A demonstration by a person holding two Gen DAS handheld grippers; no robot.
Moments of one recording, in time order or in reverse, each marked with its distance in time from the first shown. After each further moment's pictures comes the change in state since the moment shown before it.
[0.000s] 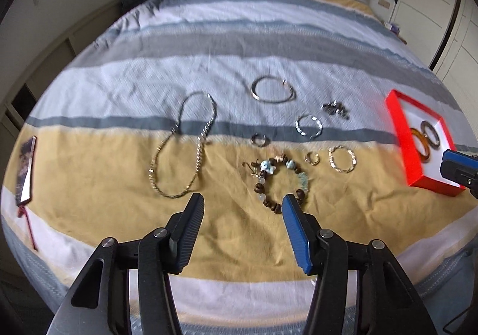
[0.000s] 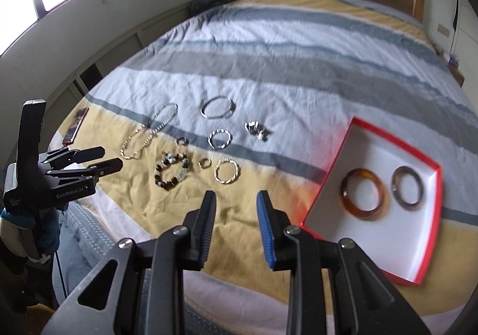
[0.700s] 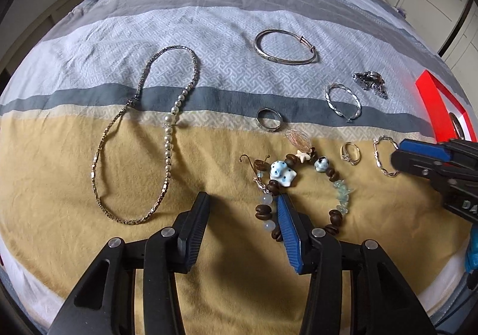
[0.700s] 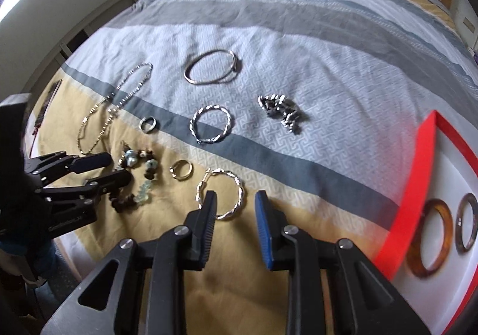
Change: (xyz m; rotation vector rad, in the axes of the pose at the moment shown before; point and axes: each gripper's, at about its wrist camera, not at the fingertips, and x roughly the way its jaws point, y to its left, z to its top) left arm 0.089 0.008 0.008 -0.007 0.113 -0.042; right arm 0.145 0.006 0.027 -0.048 0.189 0.010
